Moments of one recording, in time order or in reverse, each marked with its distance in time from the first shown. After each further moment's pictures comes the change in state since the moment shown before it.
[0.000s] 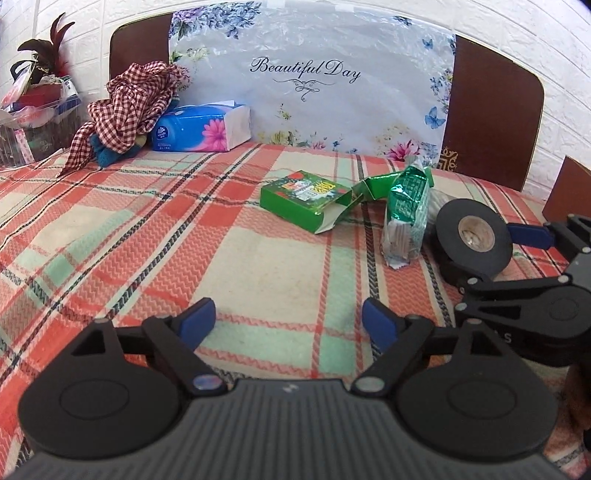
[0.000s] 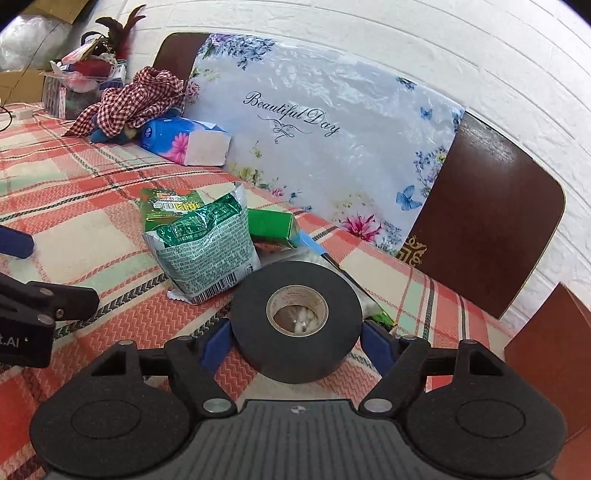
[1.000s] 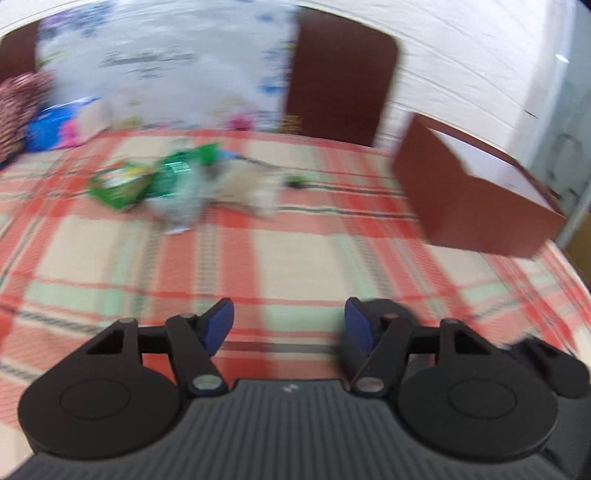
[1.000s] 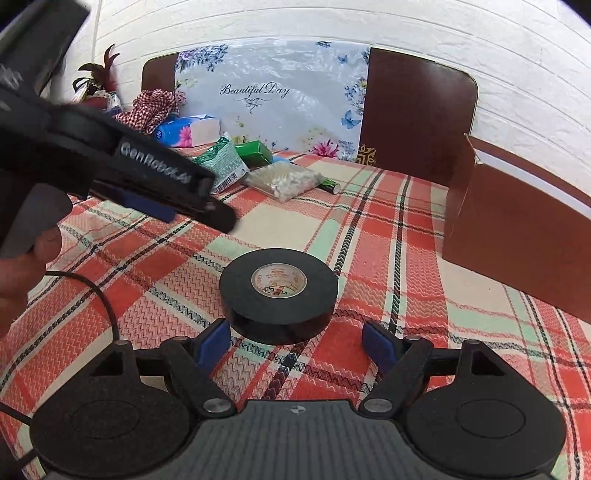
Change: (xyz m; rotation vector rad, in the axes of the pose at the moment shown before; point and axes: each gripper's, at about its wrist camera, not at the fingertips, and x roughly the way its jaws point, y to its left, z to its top) left arm -0.065 -0.105 0.004 0.129 0.138 -0.377; right arm -0.156 -0.041 -0.105 0.263 0.100 0.098
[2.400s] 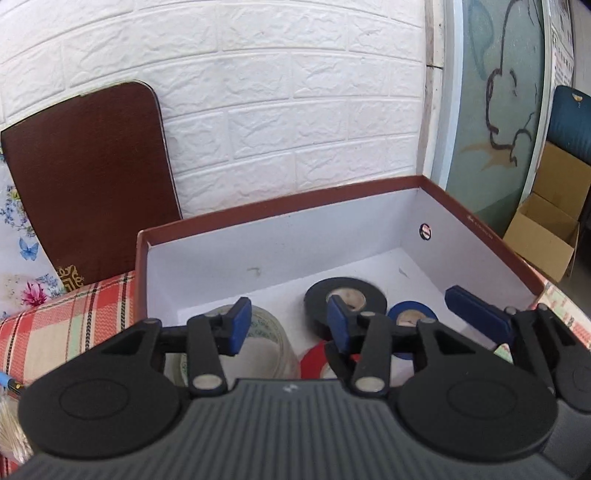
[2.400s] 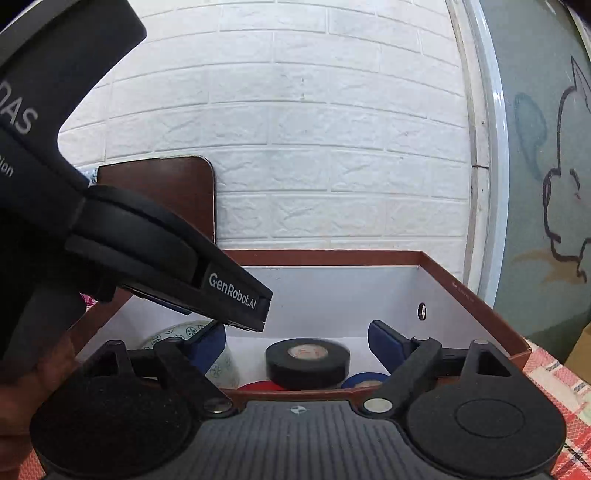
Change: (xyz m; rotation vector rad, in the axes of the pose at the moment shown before) left arm 0.151 -0.254 0.150 0.335 -0.073 -0.064; right arm 0.024 -0.233 0.048 0.274 -0.356 -0.424
